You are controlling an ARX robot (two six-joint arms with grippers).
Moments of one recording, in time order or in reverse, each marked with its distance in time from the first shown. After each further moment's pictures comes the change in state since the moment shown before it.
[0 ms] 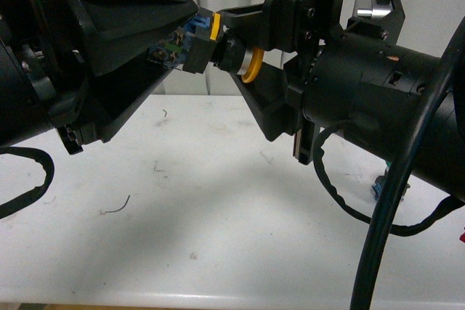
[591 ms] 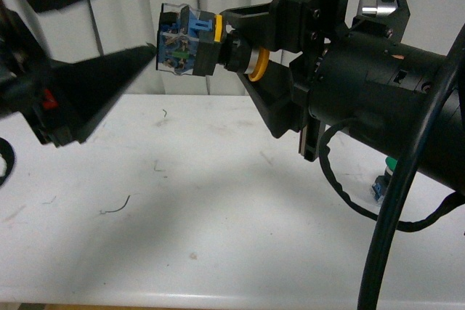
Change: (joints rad) left arm 0.049 -0.074 -0.029 -0.004 0.012 -0.008; right arm -0.024 0.000 0.003 -0.002 -0.008 -0.016
